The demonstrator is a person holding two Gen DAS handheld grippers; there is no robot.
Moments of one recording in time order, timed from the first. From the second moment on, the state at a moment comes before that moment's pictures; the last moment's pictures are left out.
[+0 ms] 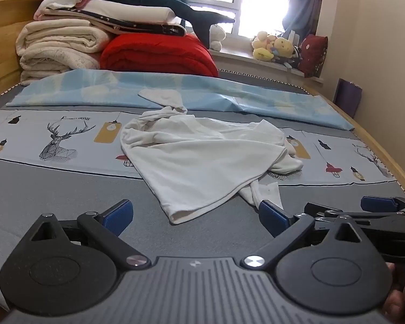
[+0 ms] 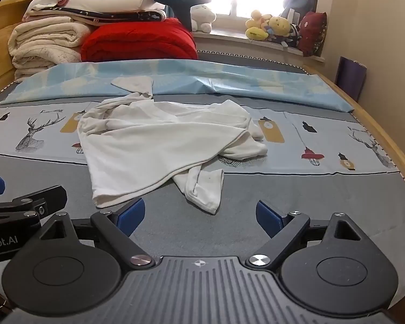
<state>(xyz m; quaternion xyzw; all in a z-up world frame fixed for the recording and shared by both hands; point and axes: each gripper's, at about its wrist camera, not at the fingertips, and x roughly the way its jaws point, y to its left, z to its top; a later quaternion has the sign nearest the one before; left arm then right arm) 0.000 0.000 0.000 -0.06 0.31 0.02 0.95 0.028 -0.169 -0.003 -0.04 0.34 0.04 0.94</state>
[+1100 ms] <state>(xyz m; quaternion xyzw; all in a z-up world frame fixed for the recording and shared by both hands) 0.002 -0.001 -0.003 -0.06 0.31 0.02 0.95 0.030 -0.169 -0.004 -0.04 0.34 0.04 0.94</state>
